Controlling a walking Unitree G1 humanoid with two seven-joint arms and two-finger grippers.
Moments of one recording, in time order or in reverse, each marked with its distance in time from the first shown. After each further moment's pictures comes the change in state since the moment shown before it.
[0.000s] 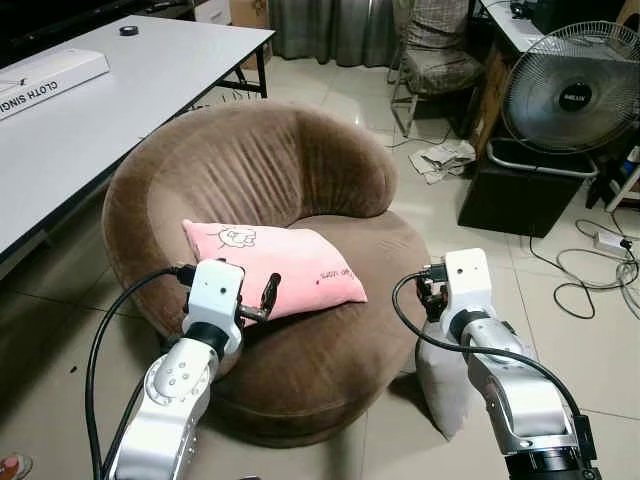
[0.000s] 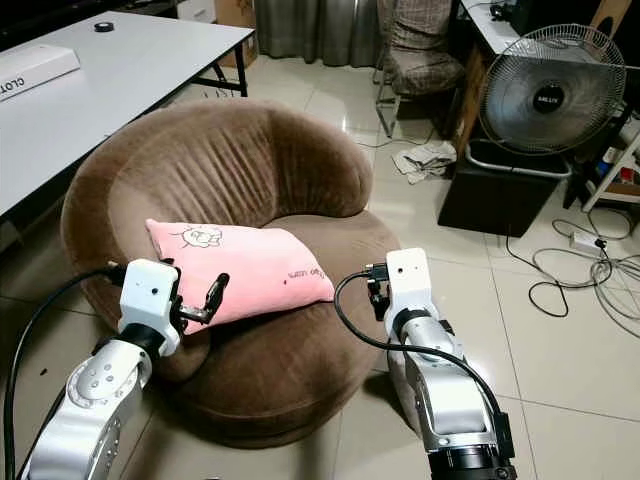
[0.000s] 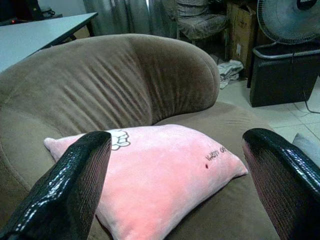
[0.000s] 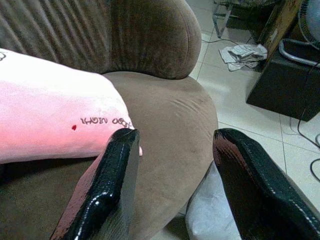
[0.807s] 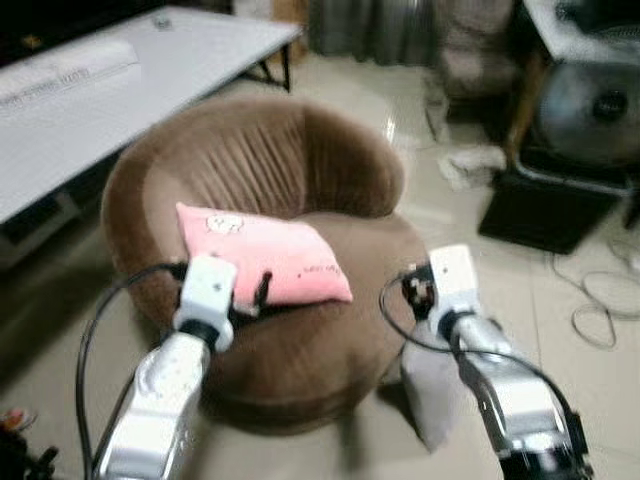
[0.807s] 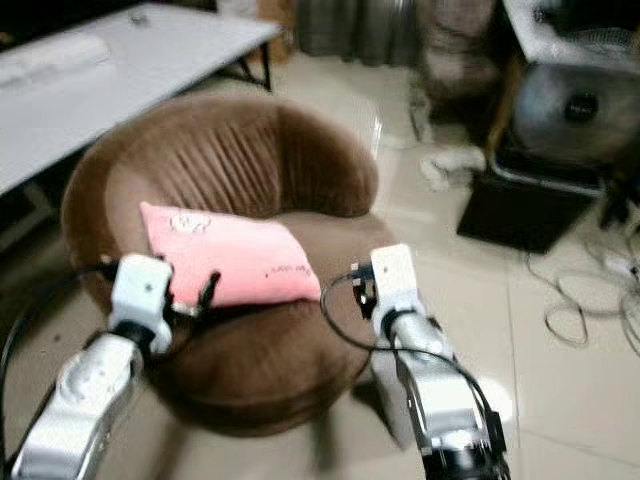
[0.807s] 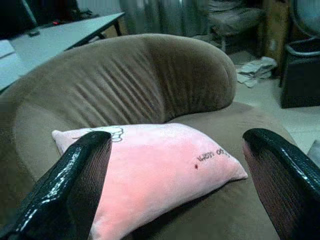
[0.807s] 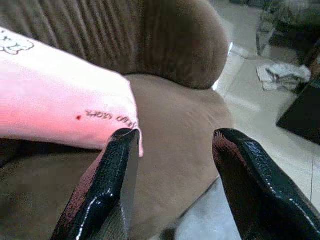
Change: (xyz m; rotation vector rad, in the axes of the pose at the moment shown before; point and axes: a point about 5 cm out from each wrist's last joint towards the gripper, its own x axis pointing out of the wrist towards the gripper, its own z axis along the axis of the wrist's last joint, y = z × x) left arm 0.001 0.008 0.002 0.034 -0.002 0.015; right arm 0.001 0.013 0.006 -0.027 -0.026 0.074
